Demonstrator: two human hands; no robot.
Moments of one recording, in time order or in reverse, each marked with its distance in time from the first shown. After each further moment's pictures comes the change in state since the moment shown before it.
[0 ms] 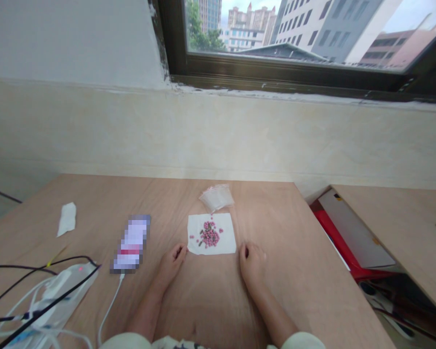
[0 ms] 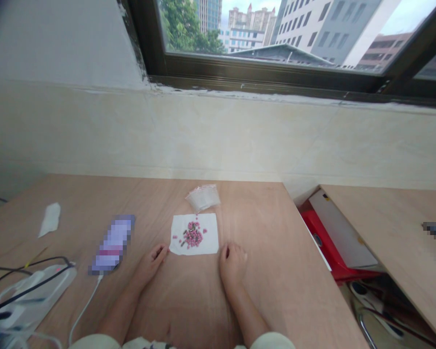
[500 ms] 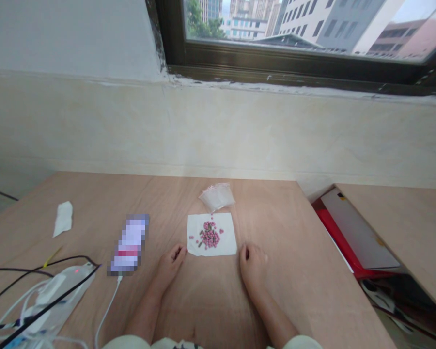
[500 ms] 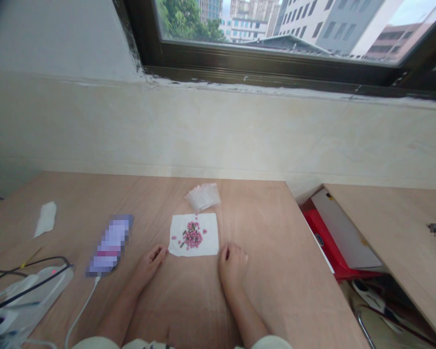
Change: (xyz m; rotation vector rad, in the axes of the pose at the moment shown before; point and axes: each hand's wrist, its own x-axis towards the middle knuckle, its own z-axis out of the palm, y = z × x) left_hand 0.001 0.001 -0.001 0.017 -0.018 -0.059; right_hand 0.001 -0.004 -0.003 -0.010 -0.034 0.035
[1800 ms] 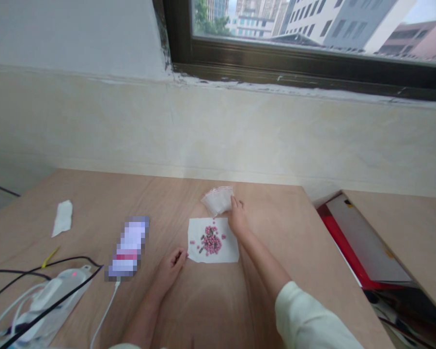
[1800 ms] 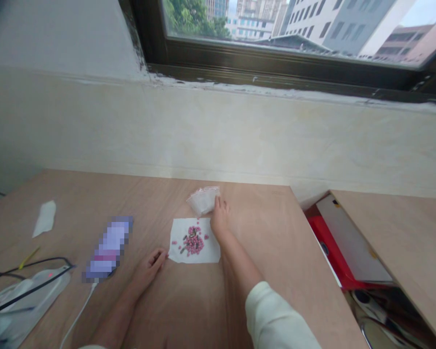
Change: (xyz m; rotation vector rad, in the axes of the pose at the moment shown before) left_hand 0.004 0.004 -0.001 -0.058 -0.015 -0.022; right_hand 0.129 -0.066 0.012 0.047 -0.174 -0.254
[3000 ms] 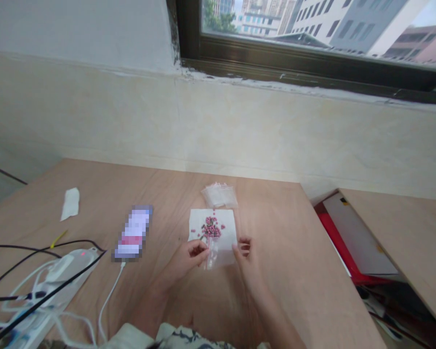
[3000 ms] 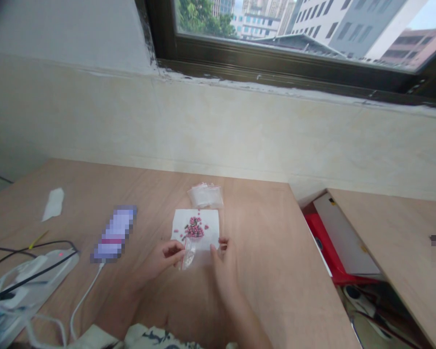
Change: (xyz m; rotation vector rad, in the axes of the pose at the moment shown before) left_hand -0.022 0.054 0.017 -0.235 -0.311 0.117; right_hand -0.142 -0.006 -0.031 0.982 0.071 0.463
